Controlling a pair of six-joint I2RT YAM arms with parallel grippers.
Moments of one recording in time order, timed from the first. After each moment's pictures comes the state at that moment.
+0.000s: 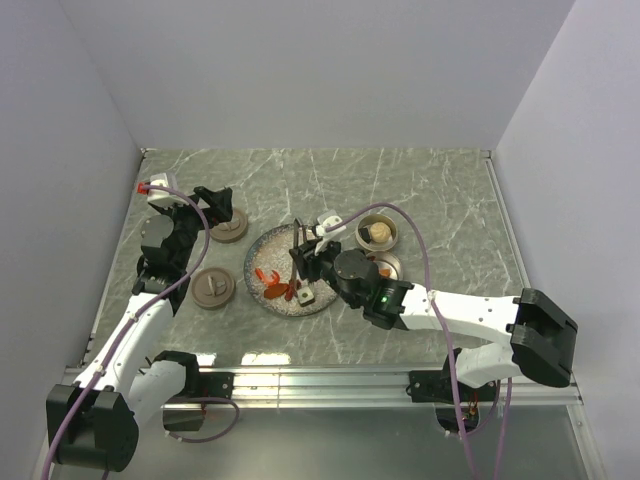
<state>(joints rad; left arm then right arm) -0.13 0.92 0.59 0.38 0.00 -0.43 1.10 1.33 0.79 0.42 0.42 0.17</state>
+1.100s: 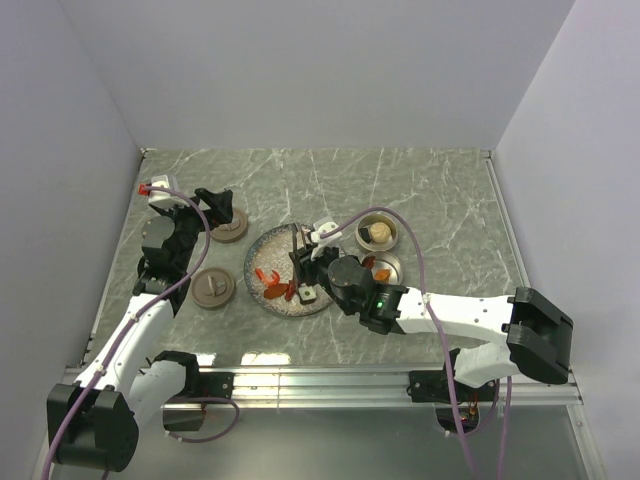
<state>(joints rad) -0.13 0.92 0.58 0.38 0.00 -0.43 1.15 1.36 0.79 0.42 0.52 0.15</state>
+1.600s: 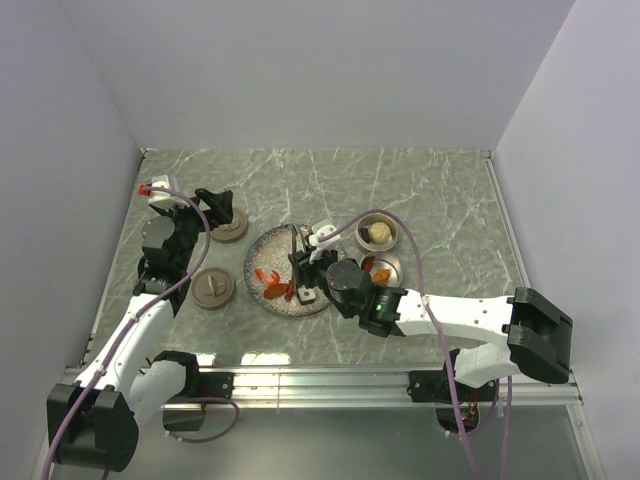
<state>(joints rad) -0.13 0.92 0.58 0.38 0.00 -0.43 1.17 1.36 0.79 0.42 0.55 0.14</state>
